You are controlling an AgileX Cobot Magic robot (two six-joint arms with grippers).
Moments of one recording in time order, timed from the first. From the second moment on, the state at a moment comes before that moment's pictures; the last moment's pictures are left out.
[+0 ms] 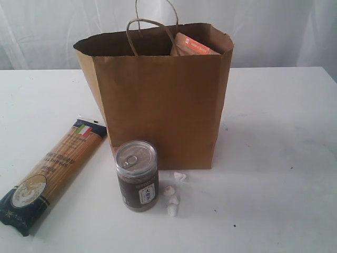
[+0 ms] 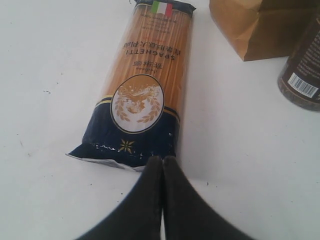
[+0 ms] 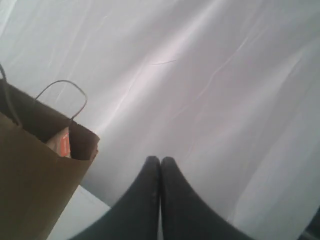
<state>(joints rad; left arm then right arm) -0.06 0.19 0.02 -0.57 0.44 0.58 -0.01 0.35 -0.49 -1.61 -0.33 1.16</state>
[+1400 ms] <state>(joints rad) -0.06 0.19 0.02 -0.57 0.44 0.58 -0.01 0.17 0.00 0.02 -0.04 -0.01</state>
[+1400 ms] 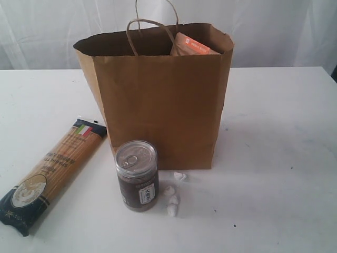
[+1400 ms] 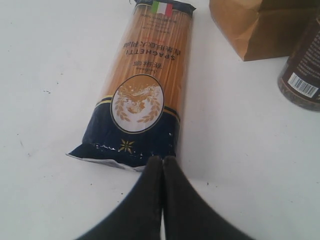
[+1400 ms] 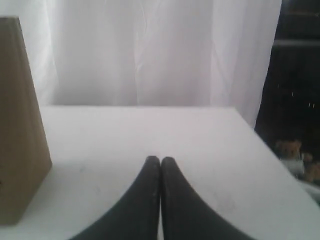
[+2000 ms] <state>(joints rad) -0.06 0.19 0.02 -0.57 0.44 0.58 -0.01 0.17 0.00 0.03 0.23 0.00</state>
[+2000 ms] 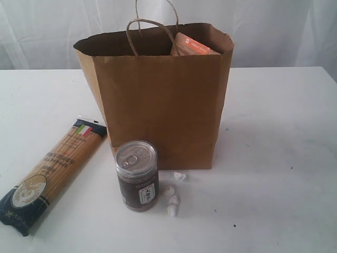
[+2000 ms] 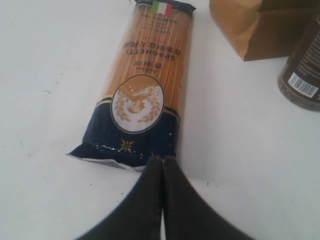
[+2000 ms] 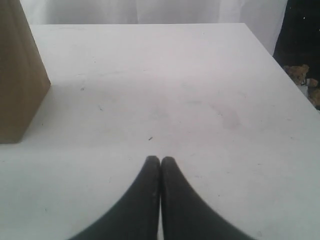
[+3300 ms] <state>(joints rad) -0.06 0.72 -0.76 -0.45 -0.30 0.71 -0.01 0.17 0.00 0.03 0.23 0.00</state>
